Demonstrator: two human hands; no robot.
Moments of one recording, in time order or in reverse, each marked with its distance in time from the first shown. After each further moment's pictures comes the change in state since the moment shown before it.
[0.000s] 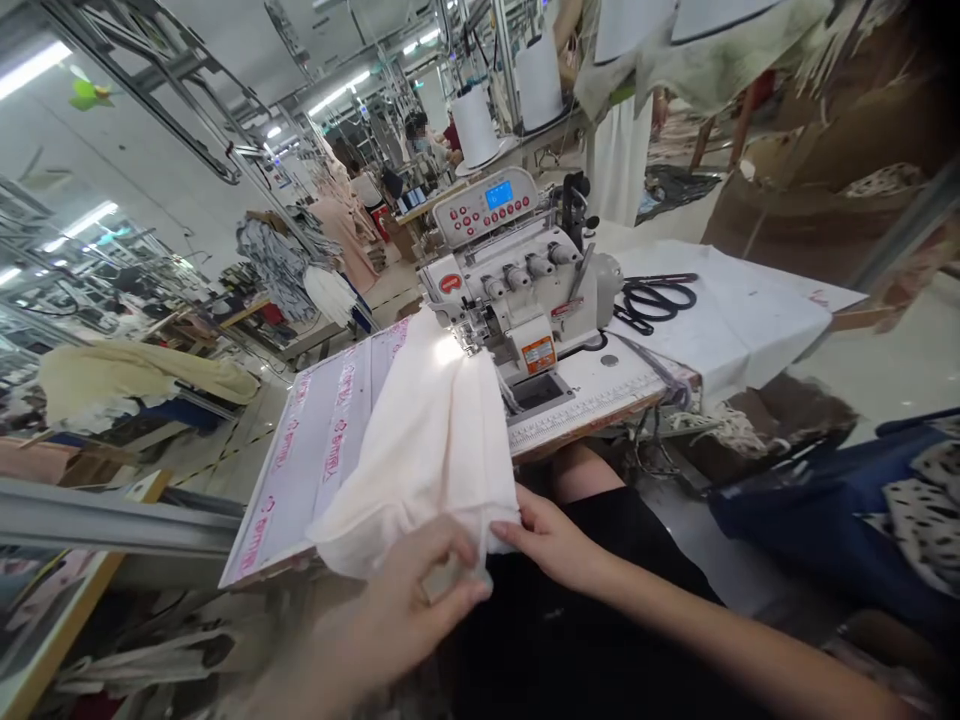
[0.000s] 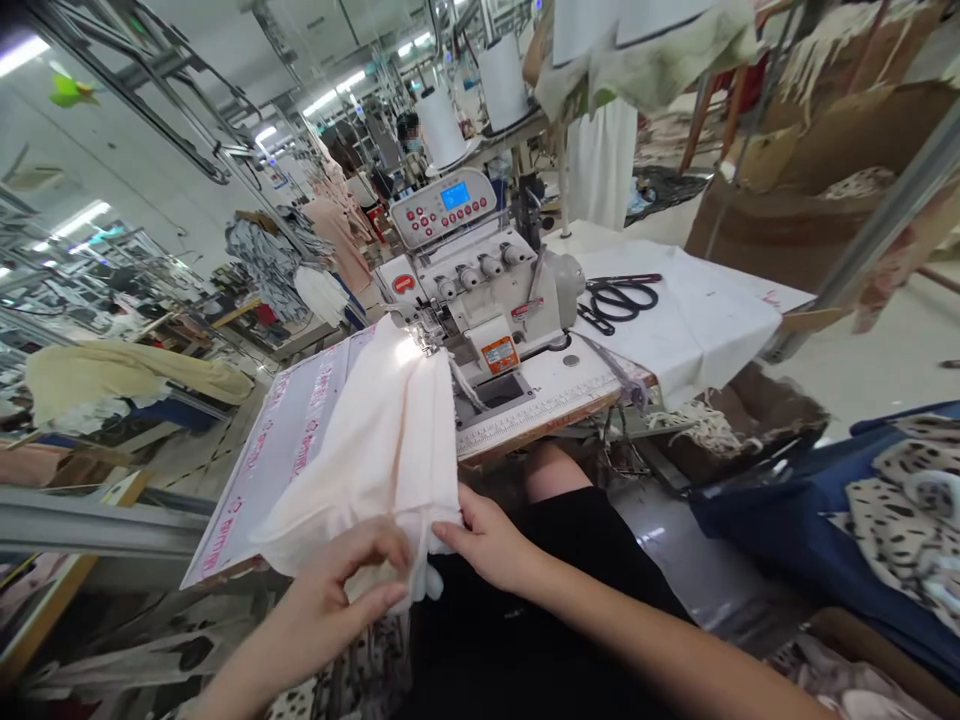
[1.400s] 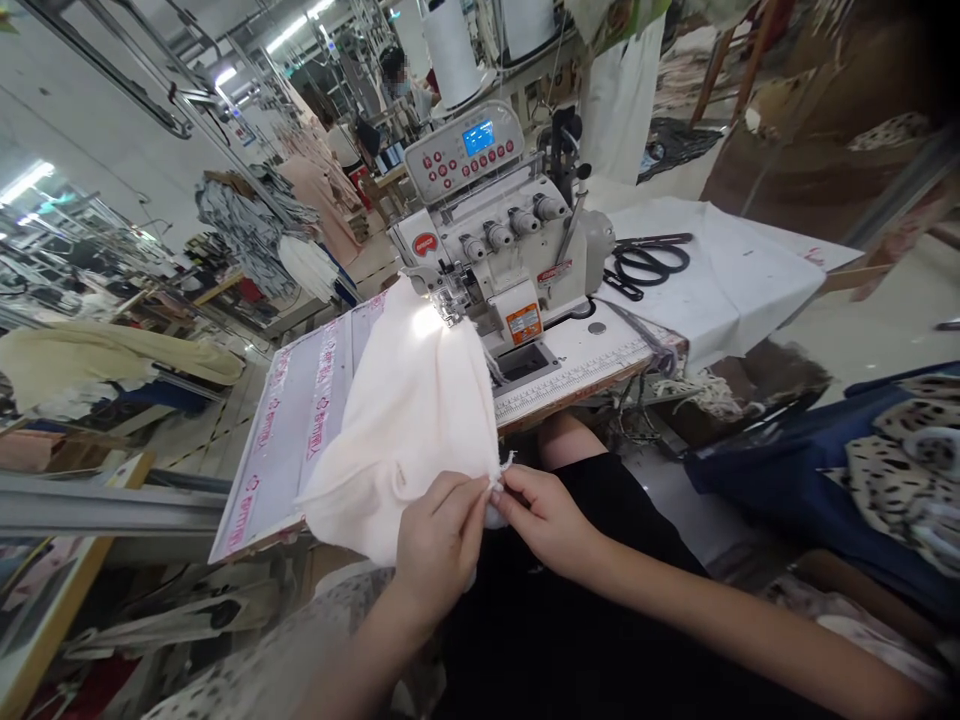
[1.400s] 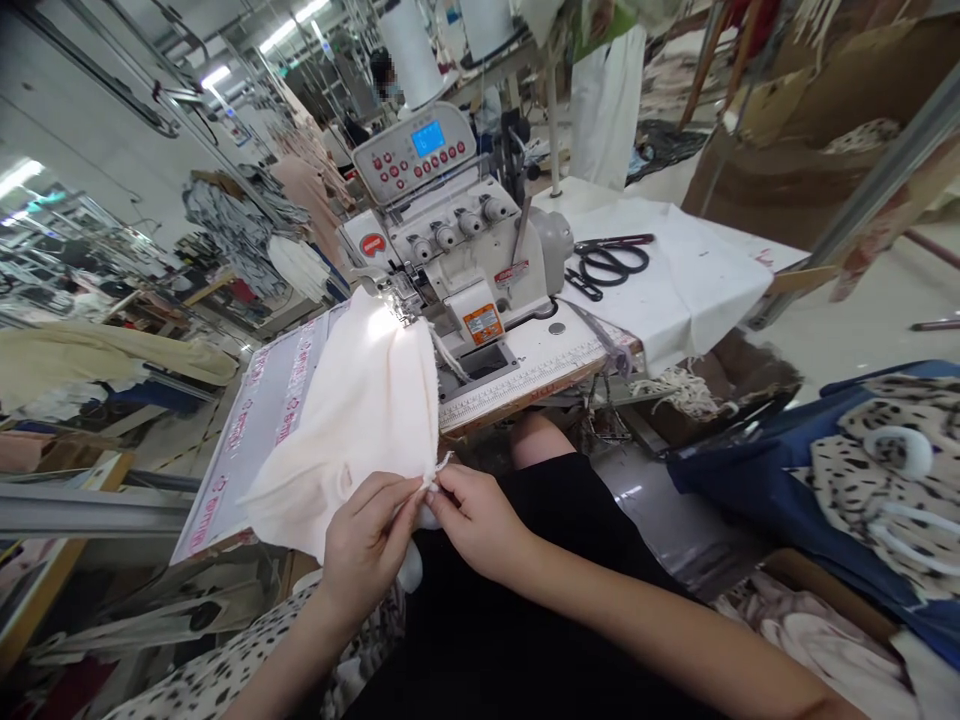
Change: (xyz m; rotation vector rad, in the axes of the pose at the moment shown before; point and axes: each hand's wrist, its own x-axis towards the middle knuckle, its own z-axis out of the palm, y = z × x) left_hand 0.029 0.005 0.045 0.076 0.418 0.267; right_hand -0.016 -0.026 0.001 -0.438 0.167 -0.090
